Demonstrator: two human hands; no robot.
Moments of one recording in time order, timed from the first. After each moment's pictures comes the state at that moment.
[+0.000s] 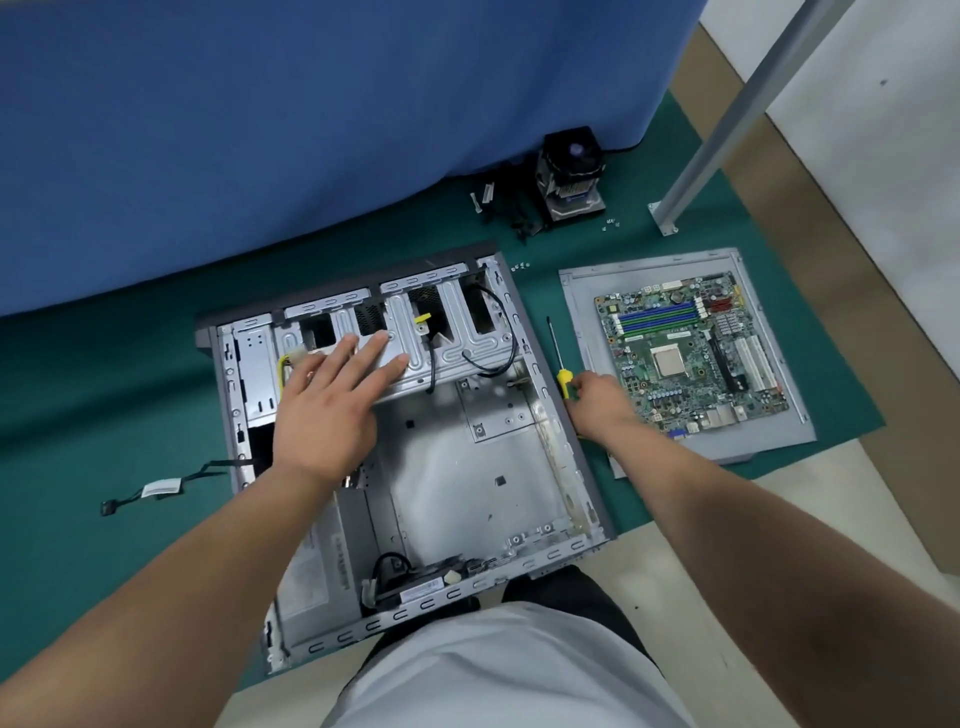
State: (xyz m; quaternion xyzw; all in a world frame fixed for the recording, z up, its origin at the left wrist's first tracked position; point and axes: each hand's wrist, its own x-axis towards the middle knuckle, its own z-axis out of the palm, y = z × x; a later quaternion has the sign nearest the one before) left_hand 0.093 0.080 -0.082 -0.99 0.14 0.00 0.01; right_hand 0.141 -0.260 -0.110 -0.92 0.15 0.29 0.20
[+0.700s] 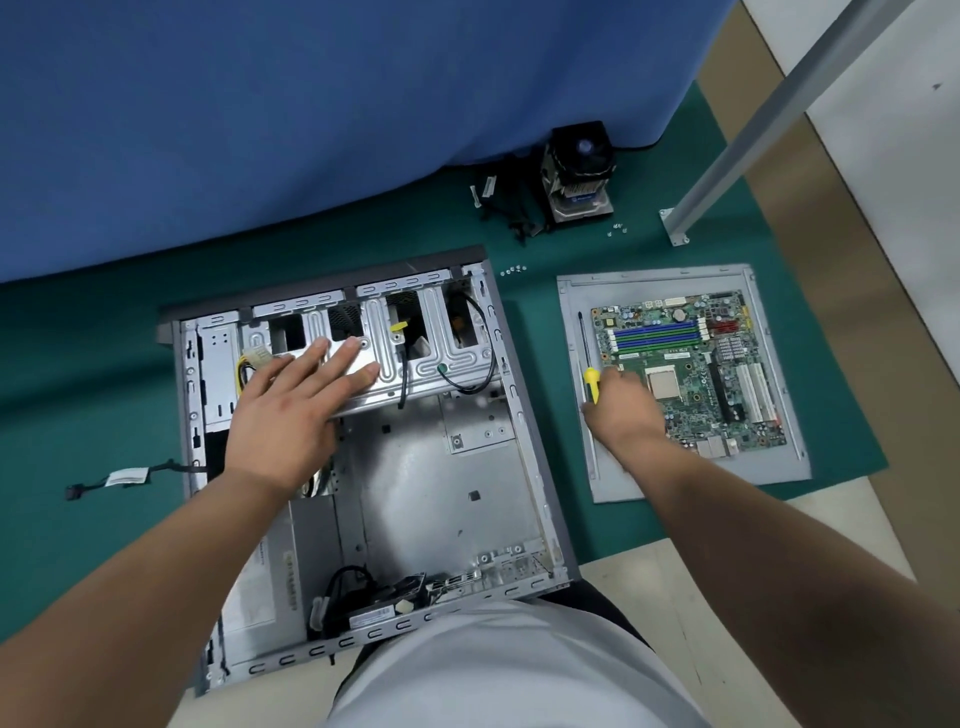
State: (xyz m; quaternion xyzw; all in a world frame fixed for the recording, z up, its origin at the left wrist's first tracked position) left_hand 0.099 0.080 -0.086 -0.99 0.14 -0.05 -0.01; right_hand 0.175 -0.314 -0.123 -0.95 0.13 0.28 0.07
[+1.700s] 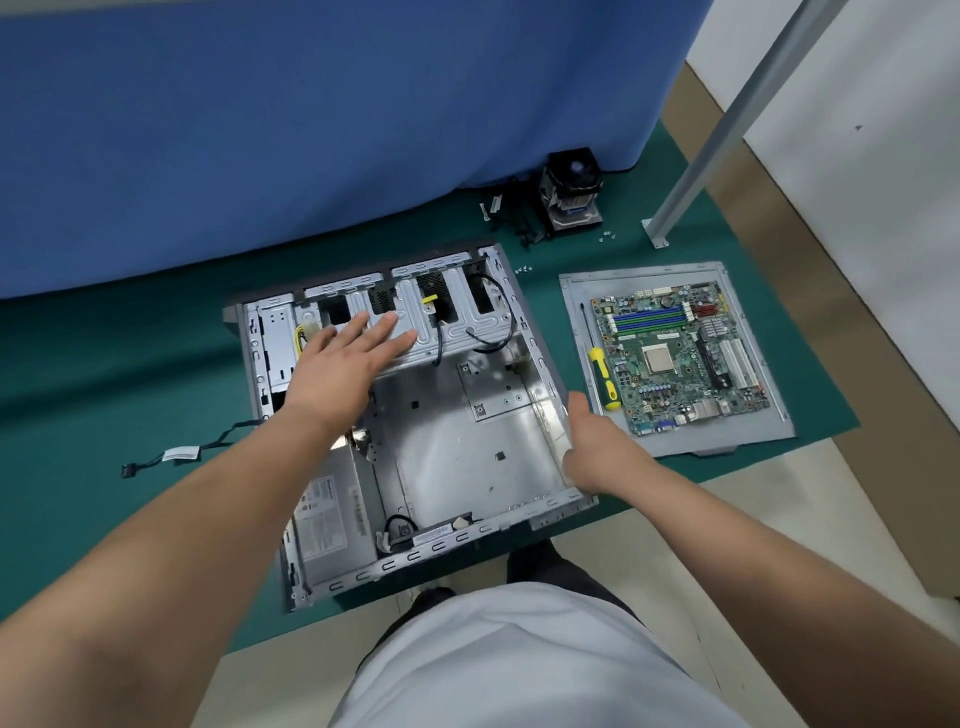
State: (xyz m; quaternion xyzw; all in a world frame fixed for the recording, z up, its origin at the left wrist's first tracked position) left_hand 0.095 0.088 -0.057 -0.99 0.13 0.10 0.01; right_hand 0.051 -0.236 -0.024 -0.91 0.04 0.37 0.16
